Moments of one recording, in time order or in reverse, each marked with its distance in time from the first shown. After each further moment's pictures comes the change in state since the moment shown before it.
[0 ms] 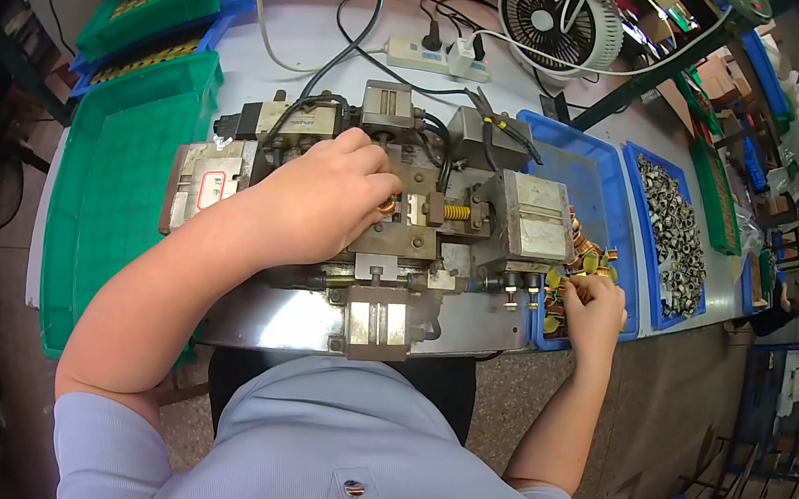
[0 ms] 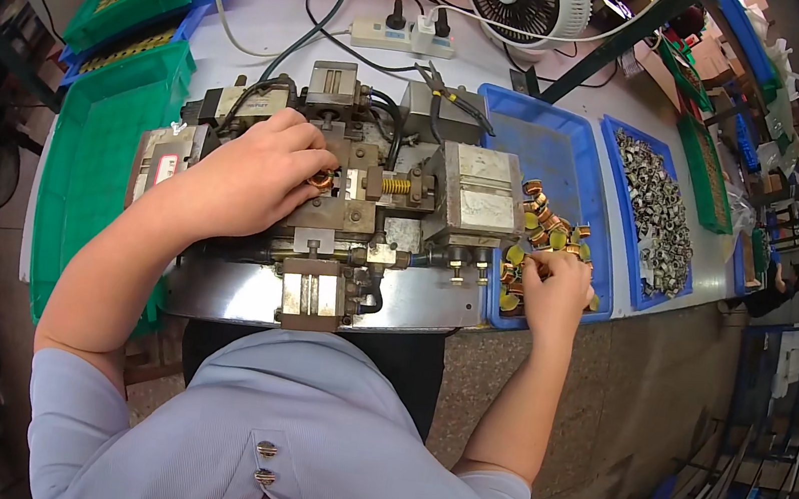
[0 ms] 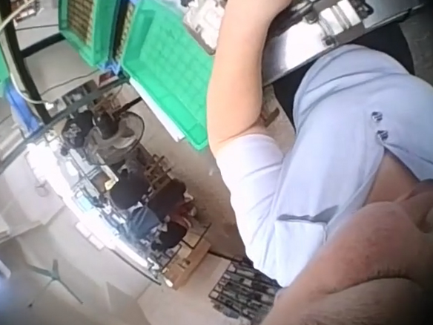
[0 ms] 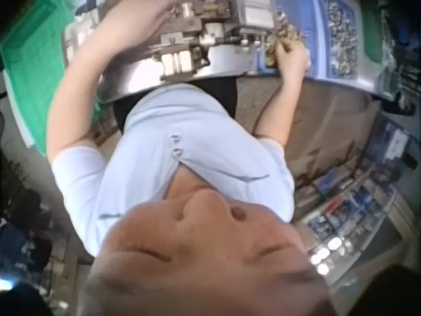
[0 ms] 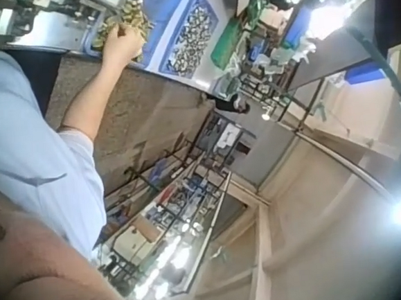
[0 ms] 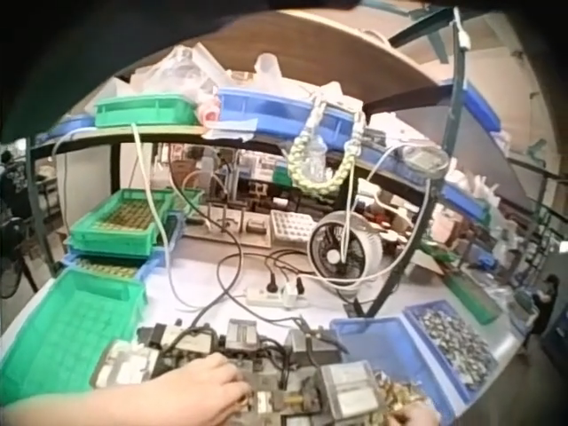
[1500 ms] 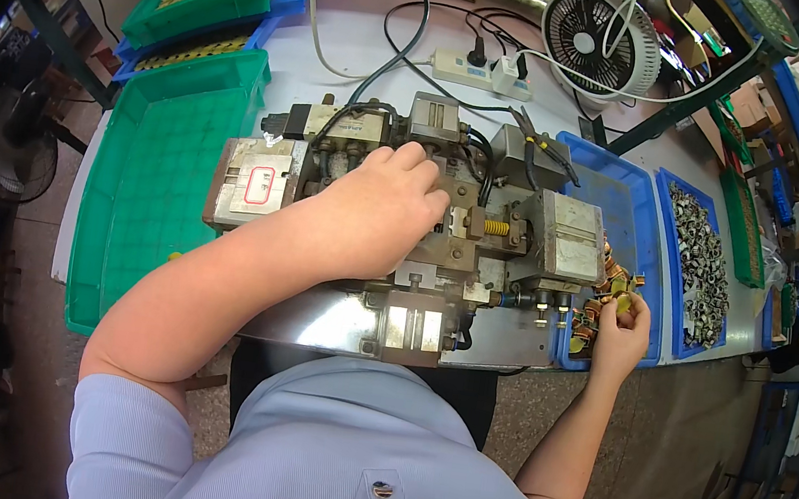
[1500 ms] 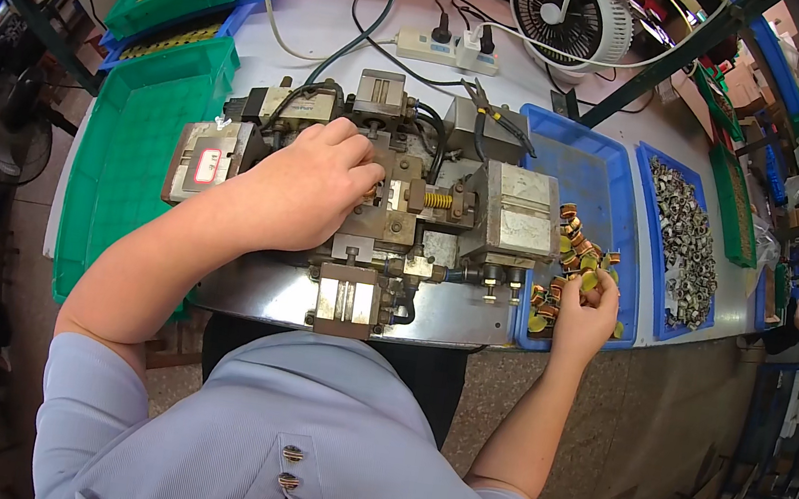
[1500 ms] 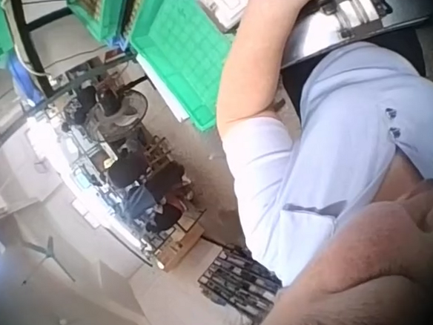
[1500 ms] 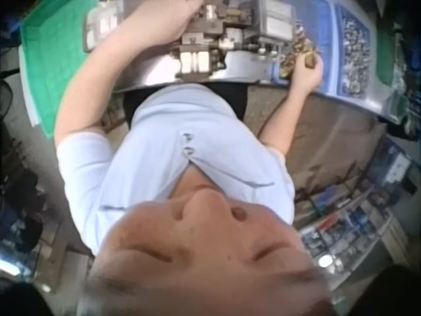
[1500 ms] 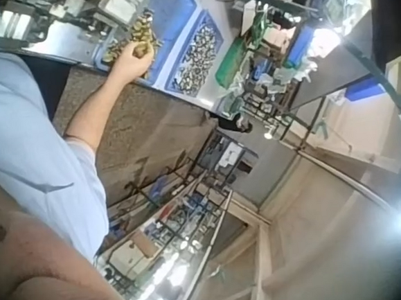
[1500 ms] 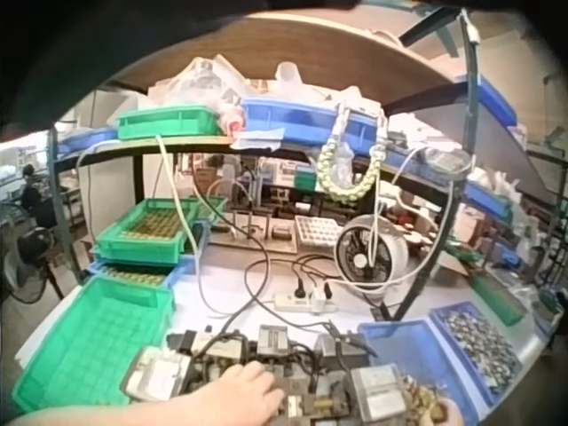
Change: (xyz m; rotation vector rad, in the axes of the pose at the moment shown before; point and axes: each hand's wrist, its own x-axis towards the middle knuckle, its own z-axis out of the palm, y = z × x) left_hand 0.003 0.016 0.002 0.171 -0.131 -0.074; right_hand -0.006 0.004 0.020 0.494 0.262 0.280
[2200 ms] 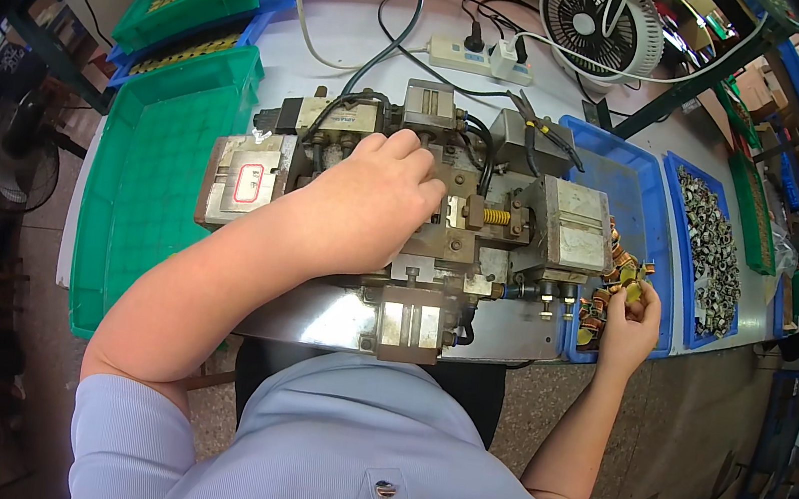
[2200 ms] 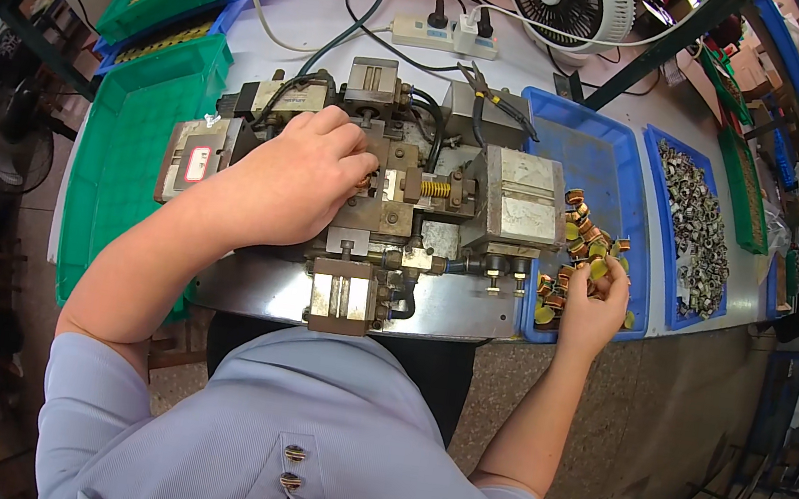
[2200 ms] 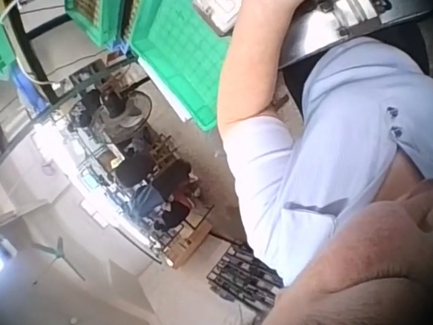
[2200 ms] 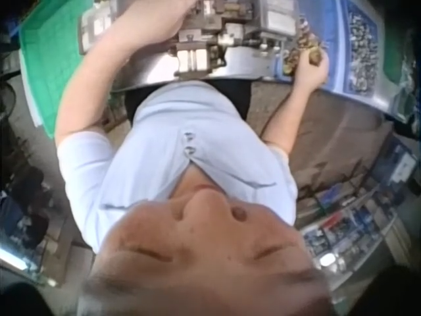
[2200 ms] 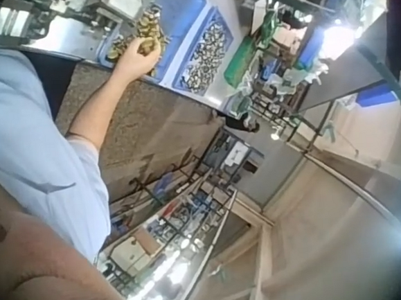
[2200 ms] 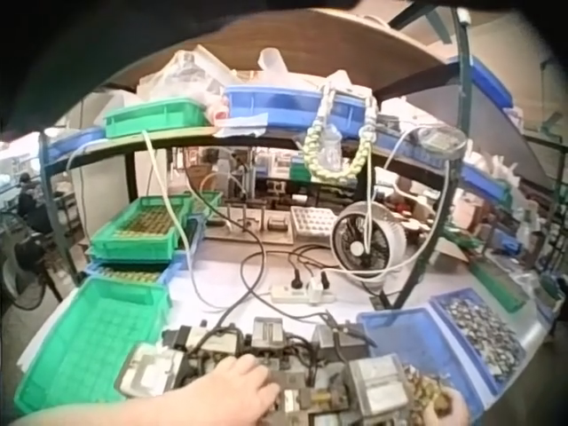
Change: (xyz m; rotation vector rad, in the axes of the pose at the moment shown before) left_hand 0.001 -0.001 -0.004 -0.016 0.011 0.009; right_hand 0.002 0.010 0.005 0.002 0.040 -0.062
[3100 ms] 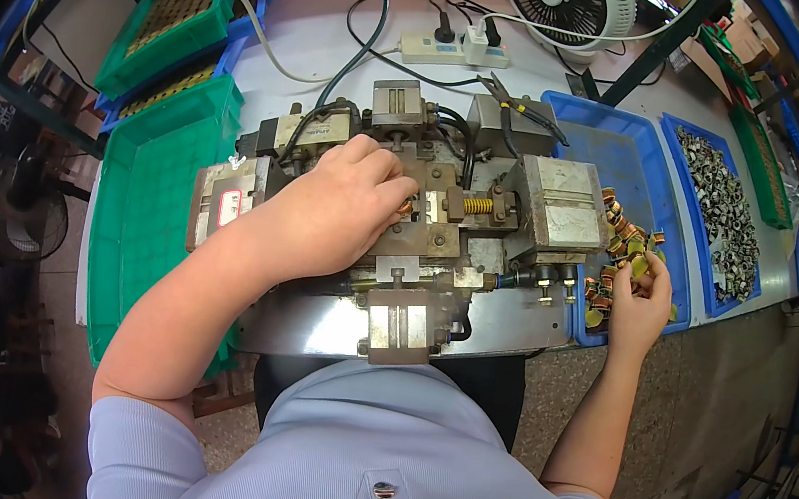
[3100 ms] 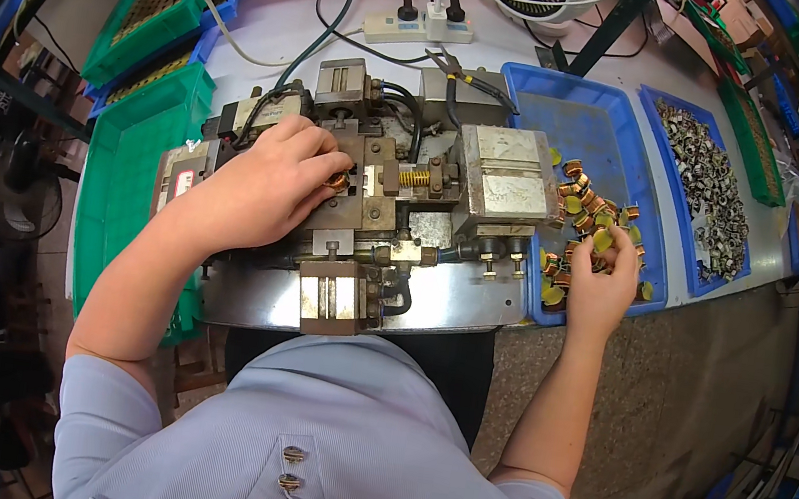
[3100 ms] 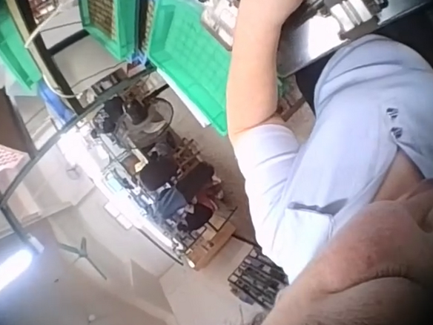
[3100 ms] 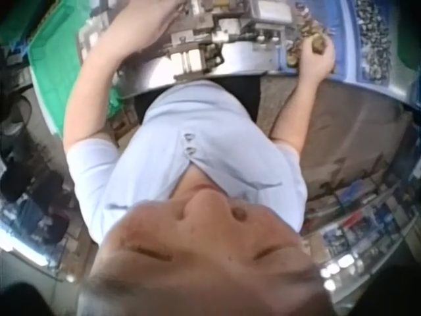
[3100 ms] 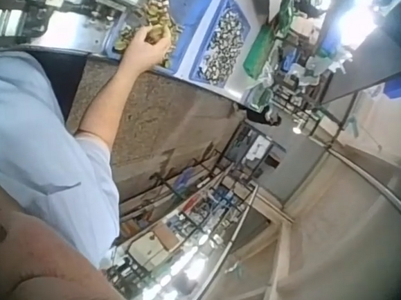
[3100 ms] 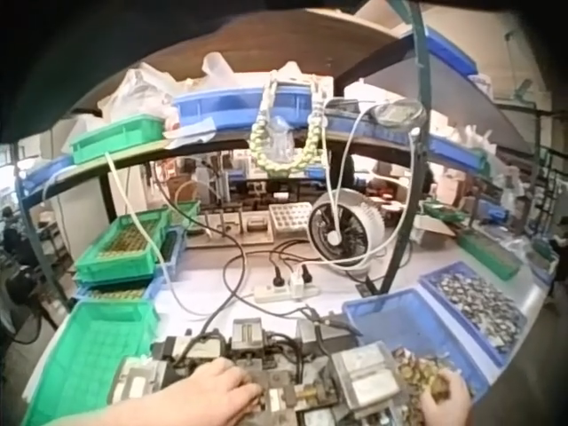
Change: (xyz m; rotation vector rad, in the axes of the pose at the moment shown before) left_hand 0.003 -0.004 -0.005 -0.104 0.057 0.047; right_hand -0.003 0.001 0.000 -0.033 0.023 -0.066
